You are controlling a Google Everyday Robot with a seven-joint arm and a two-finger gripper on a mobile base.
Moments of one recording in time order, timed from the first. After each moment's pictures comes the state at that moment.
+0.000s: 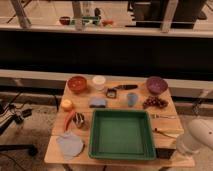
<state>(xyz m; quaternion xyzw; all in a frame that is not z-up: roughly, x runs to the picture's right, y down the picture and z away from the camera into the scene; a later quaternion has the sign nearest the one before) 0.368 0.344 0.738 -0.38 -0.03 0.16 0.91</state>
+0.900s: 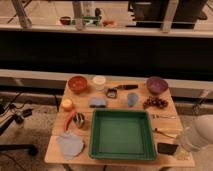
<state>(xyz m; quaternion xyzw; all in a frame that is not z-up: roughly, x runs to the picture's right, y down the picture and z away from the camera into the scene) 0.343 0.271 0.679 -0.31 -0.02 0.13 0.94</state>
